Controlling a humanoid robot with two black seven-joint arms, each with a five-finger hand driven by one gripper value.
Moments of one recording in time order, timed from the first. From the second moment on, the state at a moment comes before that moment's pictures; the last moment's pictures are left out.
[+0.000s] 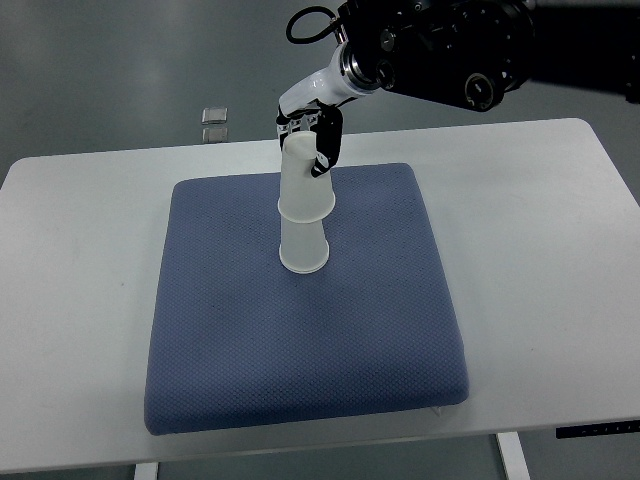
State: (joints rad) left arm -0.07 0.00 0.12 -0.22 0.08 0.08 0.09; right arm 1.91 0.00 -0.71 0.83 -0.51 0.44 0.06
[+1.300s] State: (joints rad) left arm -0.07 0.00 0.12 -0.22 0.08 0.08 0.09; right arm 1.83 0.00 -0.69 0.76 -0.50 0.44 0.06
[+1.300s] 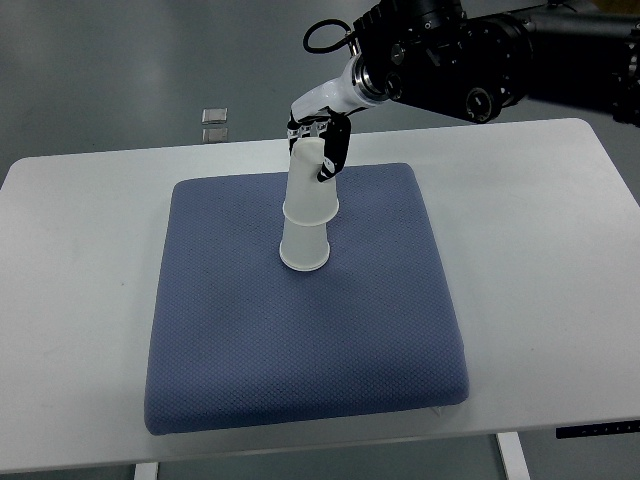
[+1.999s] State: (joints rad) left arm -0.07 0.00 0.12 -0.22 0.08 0.08 0.09; right arm 1.79 0.00 -0.65 0.76 -0.44 0.45 0.06
